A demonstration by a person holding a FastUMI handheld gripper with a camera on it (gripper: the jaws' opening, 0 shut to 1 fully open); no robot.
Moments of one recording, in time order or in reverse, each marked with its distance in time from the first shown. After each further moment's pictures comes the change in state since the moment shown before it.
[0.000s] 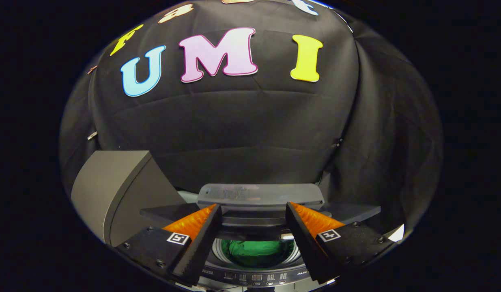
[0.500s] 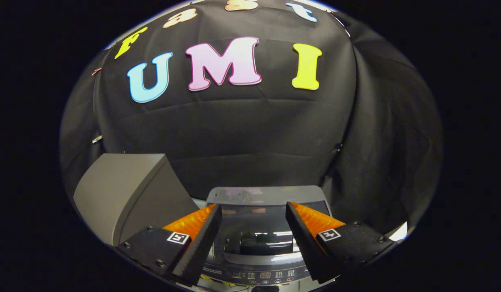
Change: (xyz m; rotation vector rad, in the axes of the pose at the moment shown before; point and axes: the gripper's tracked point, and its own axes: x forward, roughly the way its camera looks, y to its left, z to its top) arm -0.038 0.020 0.023 0.003 -0.136 -0.007
